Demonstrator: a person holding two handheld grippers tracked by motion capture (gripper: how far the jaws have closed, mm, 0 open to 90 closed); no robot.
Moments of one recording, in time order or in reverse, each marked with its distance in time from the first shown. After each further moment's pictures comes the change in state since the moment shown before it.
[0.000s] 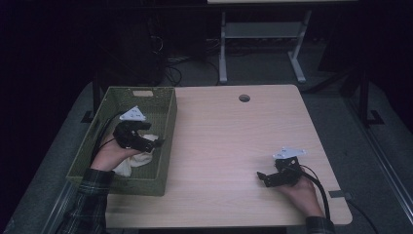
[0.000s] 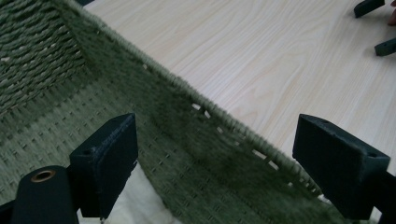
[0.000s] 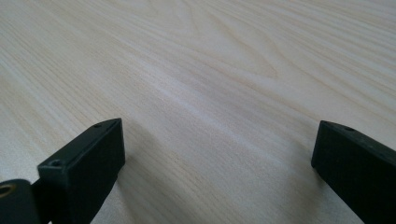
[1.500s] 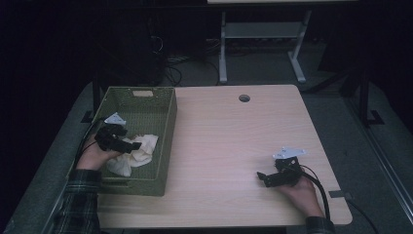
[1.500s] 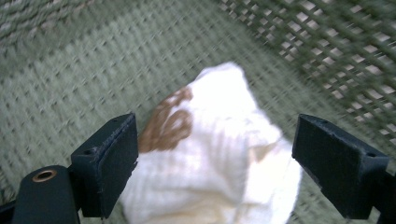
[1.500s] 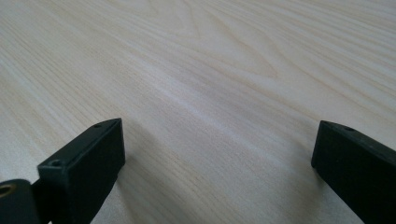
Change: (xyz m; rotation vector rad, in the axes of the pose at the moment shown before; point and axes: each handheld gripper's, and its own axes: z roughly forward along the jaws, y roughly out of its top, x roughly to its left) left arm 0.068 -0.065 0.003 0.151 0.135 -0.104; right arm 0.000 0.000 0.000 0.000 0.000 -0.001
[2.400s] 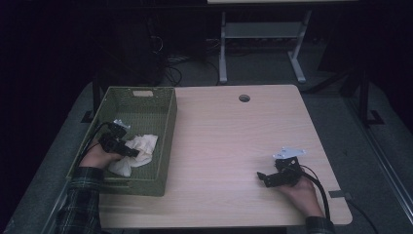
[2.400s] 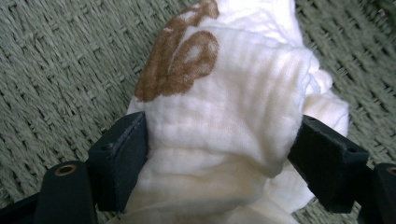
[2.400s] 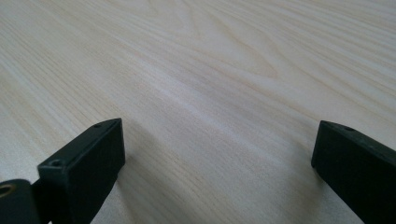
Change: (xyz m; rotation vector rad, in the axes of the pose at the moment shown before) left arm 0.008 -0.011 0.027 0.247 -0.005 -0.109; right arm 0.000 0.000 0.000 0.000 0.000 0.000
